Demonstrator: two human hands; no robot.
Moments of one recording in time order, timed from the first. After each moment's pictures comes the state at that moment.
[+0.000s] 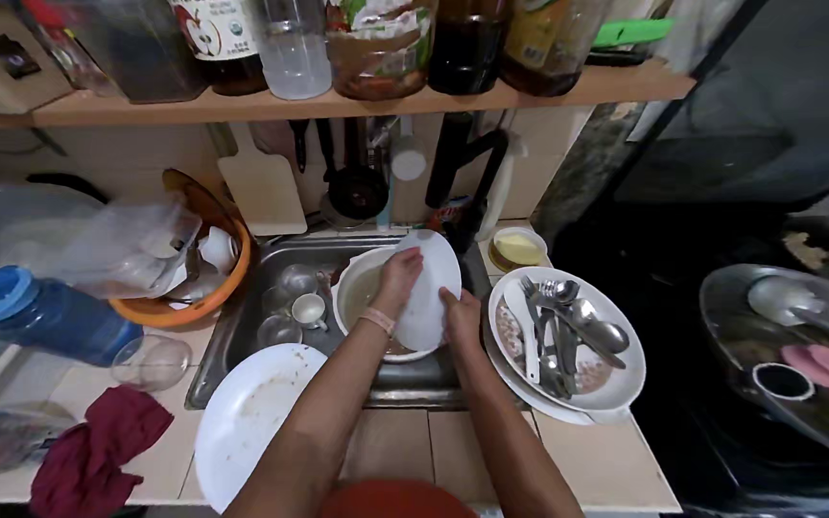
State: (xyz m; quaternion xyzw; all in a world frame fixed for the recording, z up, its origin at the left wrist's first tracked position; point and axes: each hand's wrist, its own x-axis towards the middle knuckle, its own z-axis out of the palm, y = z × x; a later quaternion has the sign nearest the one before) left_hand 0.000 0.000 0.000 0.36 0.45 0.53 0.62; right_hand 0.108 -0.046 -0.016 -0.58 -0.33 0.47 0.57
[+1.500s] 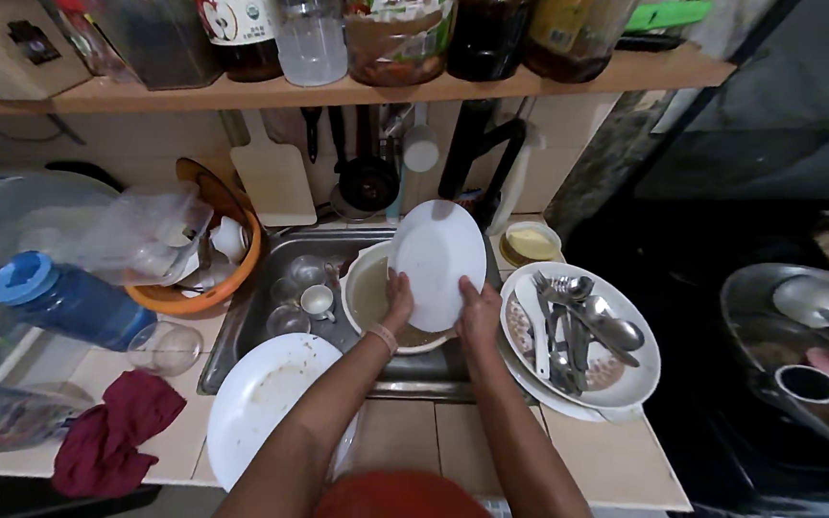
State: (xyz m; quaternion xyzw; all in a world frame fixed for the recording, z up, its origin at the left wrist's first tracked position) left_hand -0.010 -0.009 -0.085 0.44 0.62 0.43 0.49; right_hand 0.108 -0.061 -0.010 -0.49 -0.31 0.46 0.68
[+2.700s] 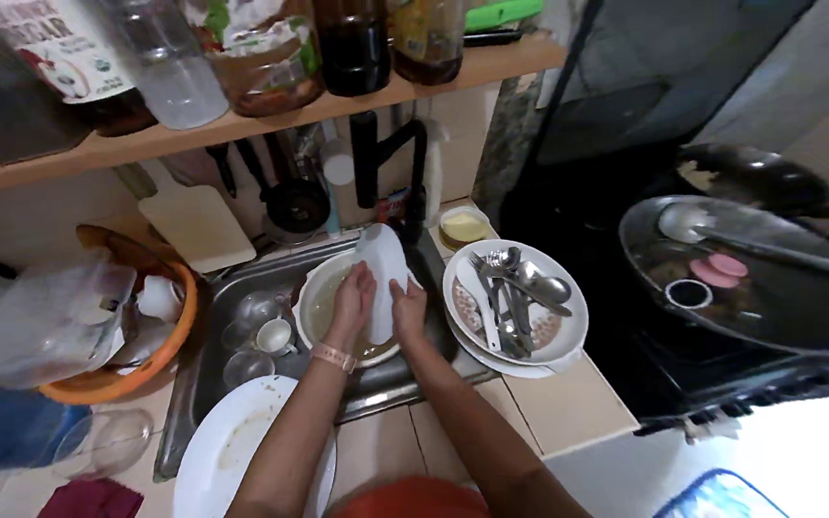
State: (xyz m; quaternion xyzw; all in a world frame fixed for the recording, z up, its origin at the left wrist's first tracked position) left_hand 0.007 -0.019 0.000 0.31 0.45 0.55 0.63; right_hand 0.090 -0.046 -0.020 -0.58 -0.30 0.45 0.61
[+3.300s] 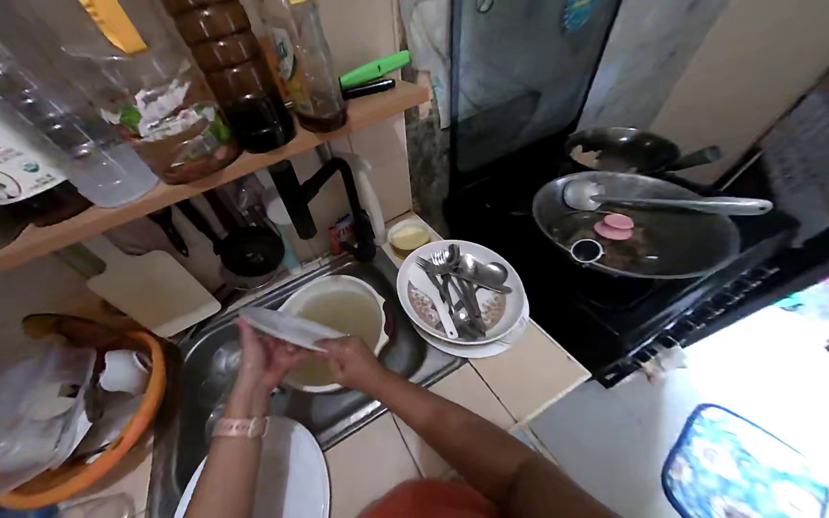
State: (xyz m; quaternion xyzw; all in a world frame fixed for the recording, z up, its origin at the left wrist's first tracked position) left_hand -0.074 -0.057 0.043 0.30 0.54 0.46 0.64; right_hand 0.079 -0.116 -0.016 -0.40 -0.73 0.21 0.51
